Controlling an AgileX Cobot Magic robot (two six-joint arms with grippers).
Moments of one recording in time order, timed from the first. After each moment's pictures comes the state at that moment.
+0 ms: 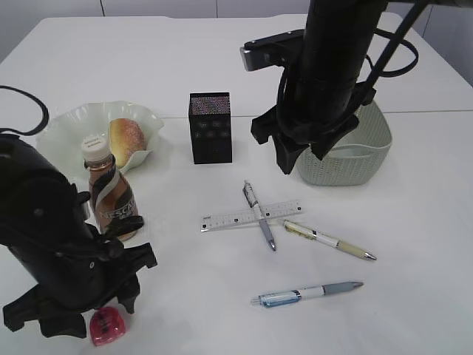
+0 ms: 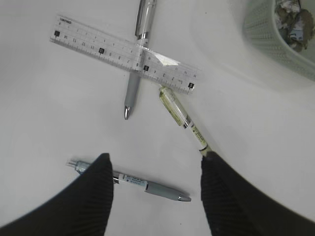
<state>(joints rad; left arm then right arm) -0.65 1.74 -0.80 0.08 0.60 -1.25 0.48 1.91 -1.67 -0.03 1.23 0.04</state>
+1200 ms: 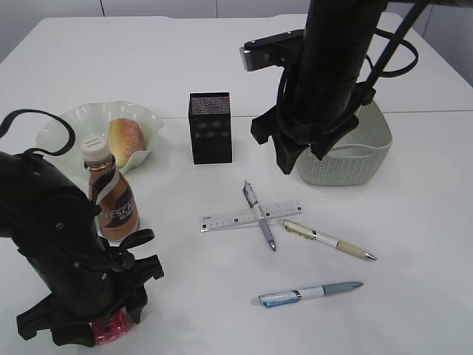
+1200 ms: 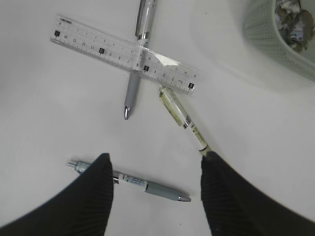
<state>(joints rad) -0.65 1.83 -0.80 0.07 0.55 -1.25 0.48 1.91 -1.67 -0.03 1.23 0.03</state>
